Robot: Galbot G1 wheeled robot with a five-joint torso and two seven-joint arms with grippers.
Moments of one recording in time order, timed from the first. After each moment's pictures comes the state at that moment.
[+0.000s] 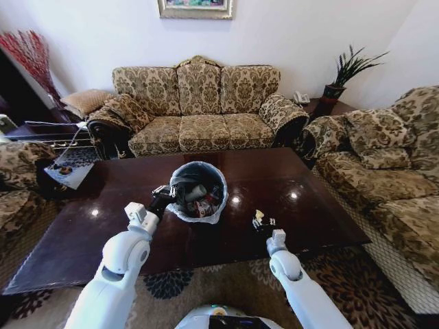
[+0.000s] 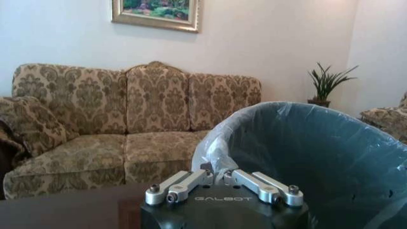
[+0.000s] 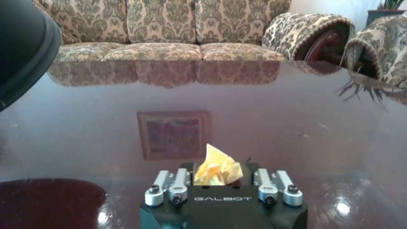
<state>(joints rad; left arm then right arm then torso) 1.31 -1.23 -0.58 -2.28 -0.39 0.44 0.00 -1.21 1.20 0.22 1.65 0.36 -0.13 0.24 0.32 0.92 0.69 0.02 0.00</state>
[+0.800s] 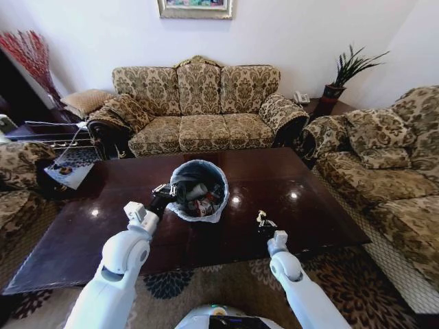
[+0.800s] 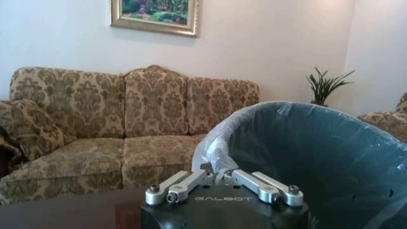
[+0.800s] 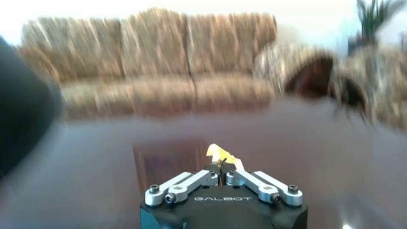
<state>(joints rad) 1.31 -1.24 -0.58 -2.30 -0.40 0.44 0.00 -1.18 1.18 0.24 1.81 0.39 -0.12 0.29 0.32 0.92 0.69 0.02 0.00</state>
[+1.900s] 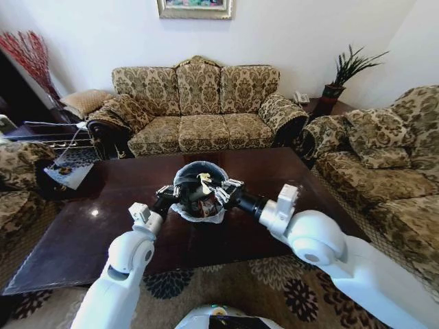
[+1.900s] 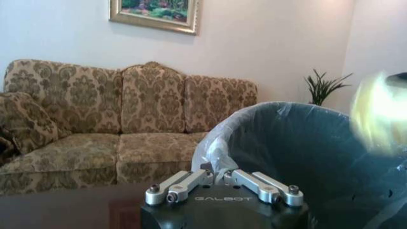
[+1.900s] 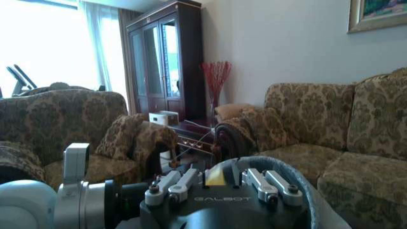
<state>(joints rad) 1.30 -1.26 -0.55 -2.27 -0.38 0.42 0.00 -0.61 0.77 -0.17 2.37 0.99 -0.44 0.16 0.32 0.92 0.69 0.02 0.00</state>
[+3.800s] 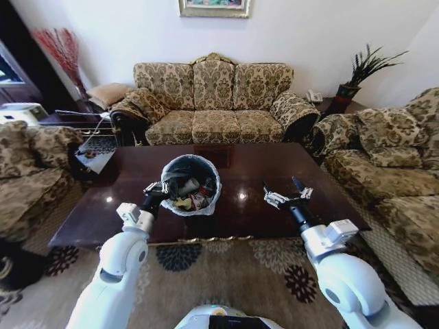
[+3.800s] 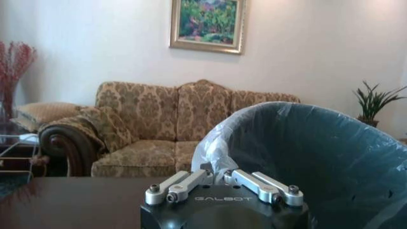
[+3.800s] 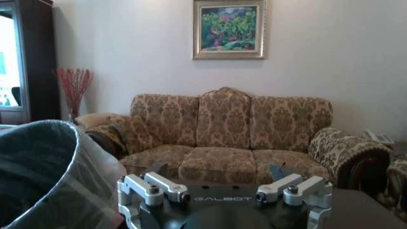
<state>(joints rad) 1.33 -1.28 -0.62 -2.31 -0.38 0.39 -0.07 -1.41 0.99 0.44 2.50 0.51 -0.36 0.31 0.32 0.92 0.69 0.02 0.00</state>
